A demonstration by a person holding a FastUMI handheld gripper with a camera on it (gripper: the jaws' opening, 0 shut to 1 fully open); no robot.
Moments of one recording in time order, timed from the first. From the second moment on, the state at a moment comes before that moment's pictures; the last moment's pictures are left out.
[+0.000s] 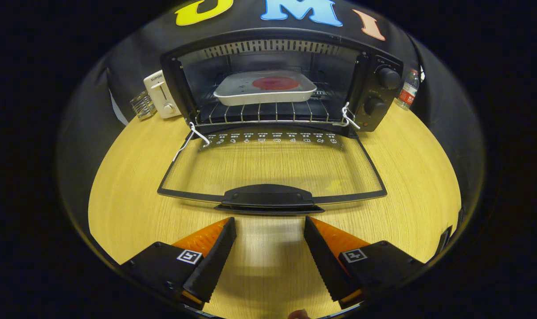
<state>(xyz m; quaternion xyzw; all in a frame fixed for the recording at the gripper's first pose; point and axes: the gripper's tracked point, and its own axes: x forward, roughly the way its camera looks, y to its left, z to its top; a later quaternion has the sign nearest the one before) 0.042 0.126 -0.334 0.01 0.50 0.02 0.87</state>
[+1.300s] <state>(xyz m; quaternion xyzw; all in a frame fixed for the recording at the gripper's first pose) 0.042 0.123 -0.258 0.02 0.41 0.01 0.91</state>
